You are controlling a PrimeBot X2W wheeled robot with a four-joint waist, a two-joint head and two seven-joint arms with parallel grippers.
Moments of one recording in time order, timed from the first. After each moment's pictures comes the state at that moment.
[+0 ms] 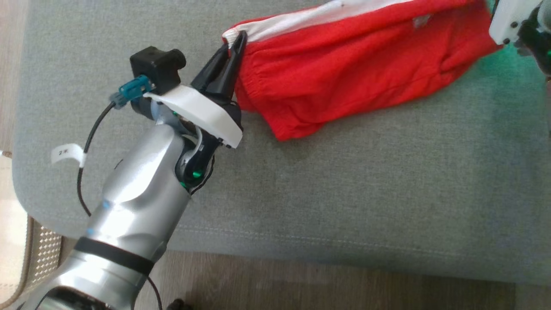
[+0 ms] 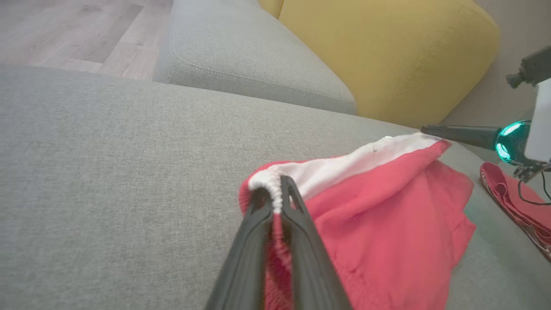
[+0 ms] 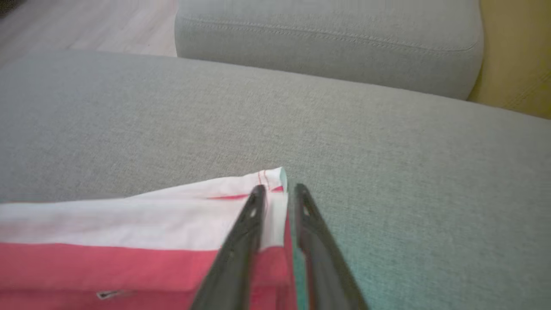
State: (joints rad) left arm -0.78 0.11 -0.63 0.59 -0.67 -0.13 -0.26; right arm -1.05 -0.32 0.13 0.70 0.34 0.13 0.41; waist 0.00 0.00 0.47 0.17
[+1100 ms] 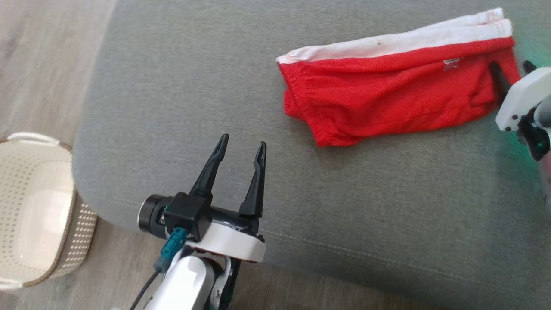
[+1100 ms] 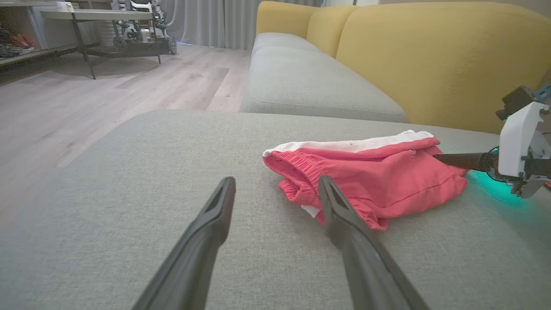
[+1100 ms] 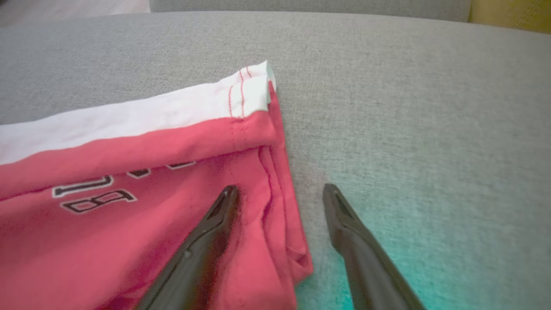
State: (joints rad) left arm -0.16 0.05 -0.51 0.03 -0.21 0.16 -0.26; right arm -0.90 -0.34 0.04 1.08 0.27 0.13 0.05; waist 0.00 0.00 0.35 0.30
